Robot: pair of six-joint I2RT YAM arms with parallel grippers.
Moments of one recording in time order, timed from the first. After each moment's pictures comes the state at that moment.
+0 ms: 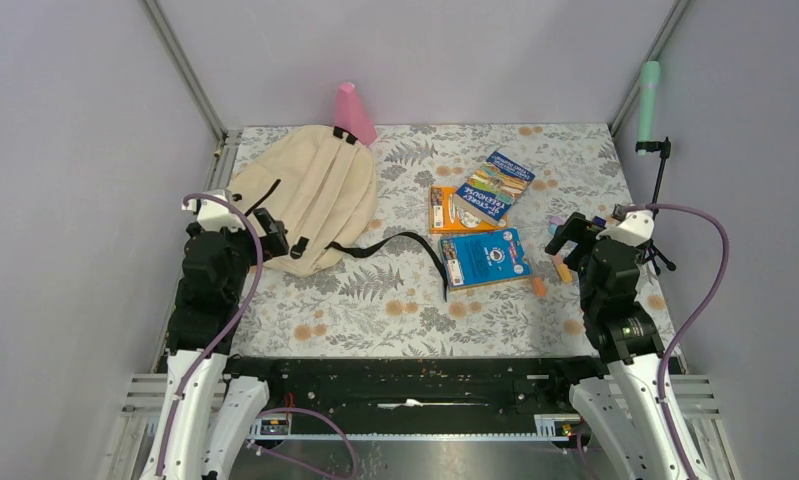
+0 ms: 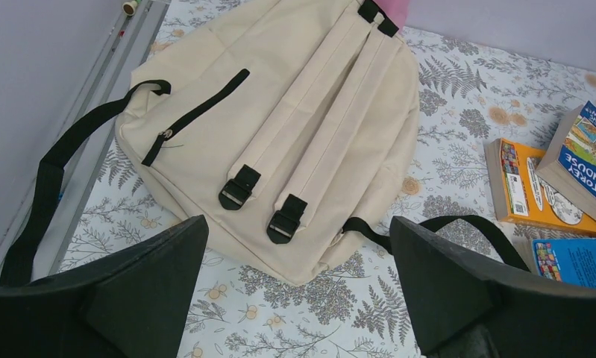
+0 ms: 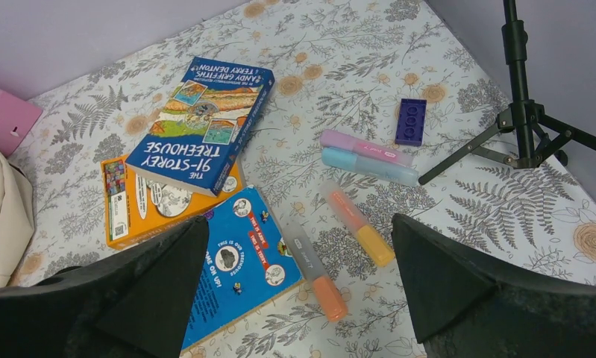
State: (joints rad) left arm -0.08 0.57 0.78 -0.46 -0.12 -0.23; right arm 0.19 0.55 0.67 -0.42 0.43 0.35
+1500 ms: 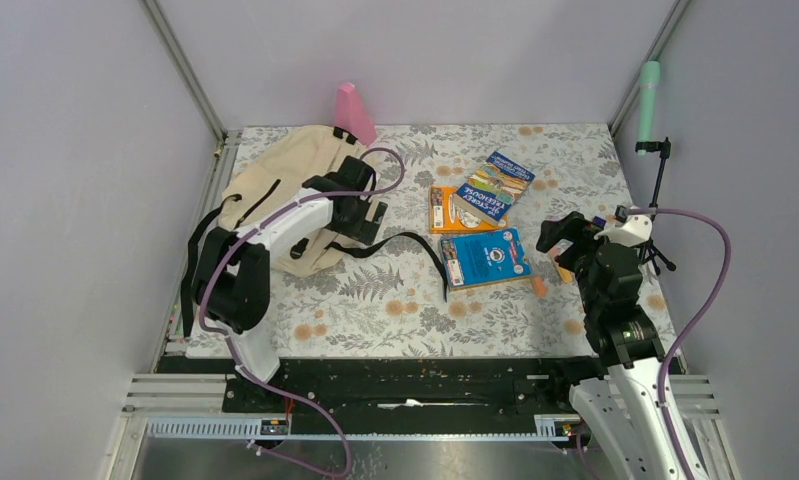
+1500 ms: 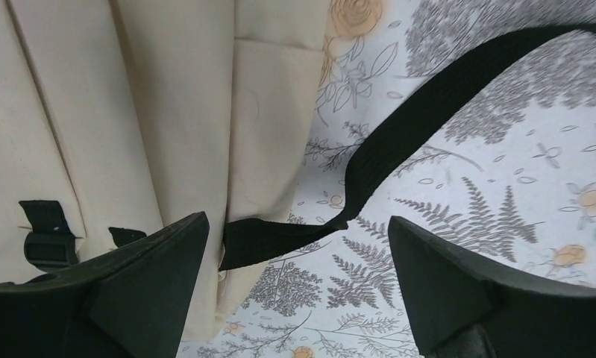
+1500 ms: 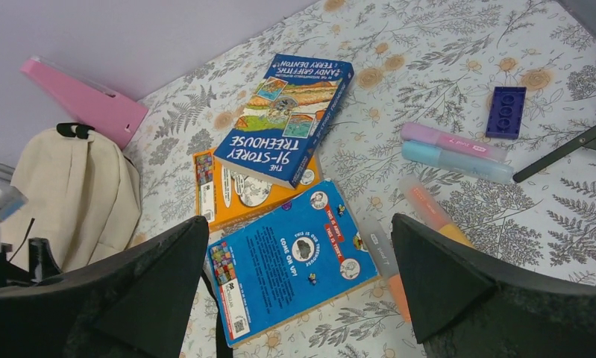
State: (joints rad) left arm -0.47 1.76 1.36 -0.70 -0.14 -0.07; right arm 0.19 0.52 0.66 -0.38 0.27 0.49
